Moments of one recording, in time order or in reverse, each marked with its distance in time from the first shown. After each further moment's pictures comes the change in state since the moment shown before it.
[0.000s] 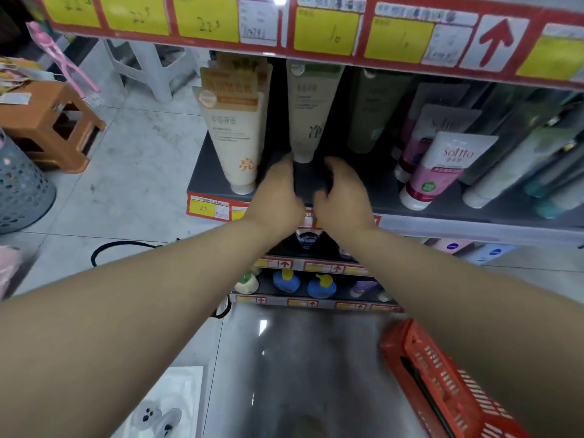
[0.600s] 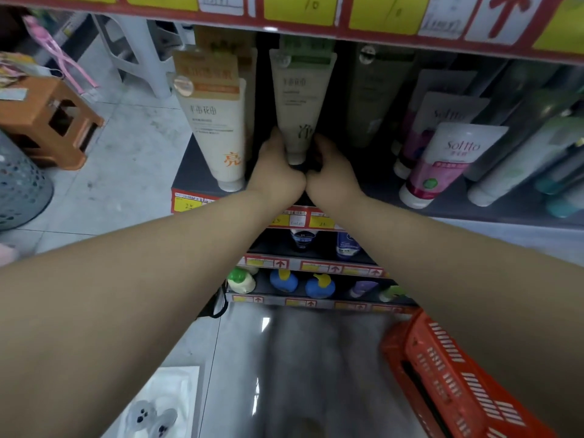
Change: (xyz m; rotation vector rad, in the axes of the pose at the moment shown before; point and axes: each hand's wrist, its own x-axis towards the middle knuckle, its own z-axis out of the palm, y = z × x) left_hand 0.045 -0.006 0.022 -0.148 0.149 -0.141; right_hand 0.030 -0.007 -0.001 0.333 -0.187 0.103
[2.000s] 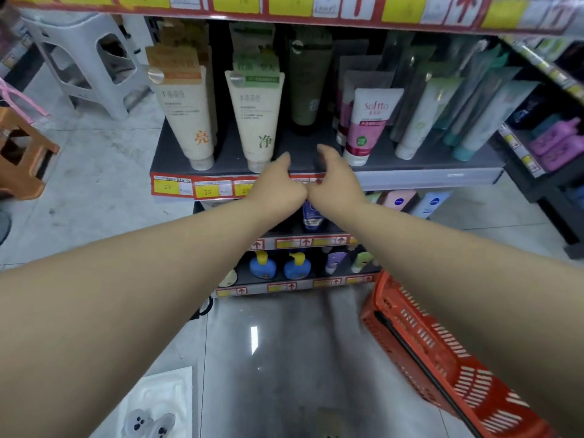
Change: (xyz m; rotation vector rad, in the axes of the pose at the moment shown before) left_hand -0.108 0.046 0.002 0.108 -0.391 -0.077; right_hand -0.108 0.014 -0.040 -0.214 0.159 0.099
